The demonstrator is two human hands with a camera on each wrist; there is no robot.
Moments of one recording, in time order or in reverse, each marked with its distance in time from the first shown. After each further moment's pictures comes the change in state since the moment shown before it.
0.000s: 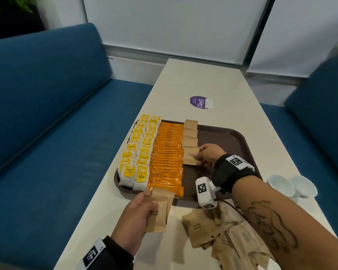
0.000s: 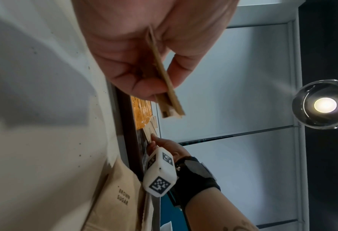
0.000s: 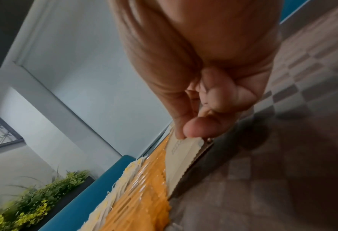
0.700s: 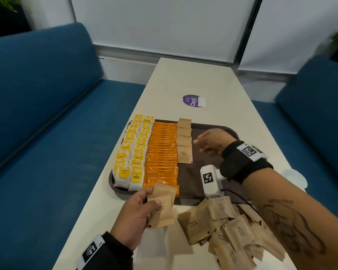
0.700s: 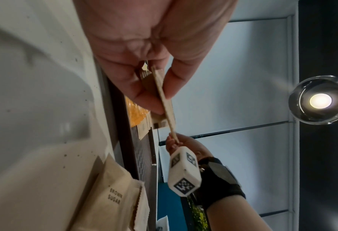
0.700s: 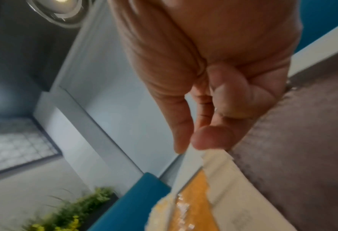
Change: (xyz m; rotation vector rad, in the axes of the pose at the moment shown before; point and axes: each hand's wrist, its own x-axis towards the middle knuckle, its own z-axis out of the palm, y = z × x) left_hand 0.005 0.004 0.005 0.022 -0.053 0.007; right_hand -0.041 -0.025 -0.031 -0.048 0.022 -0.108
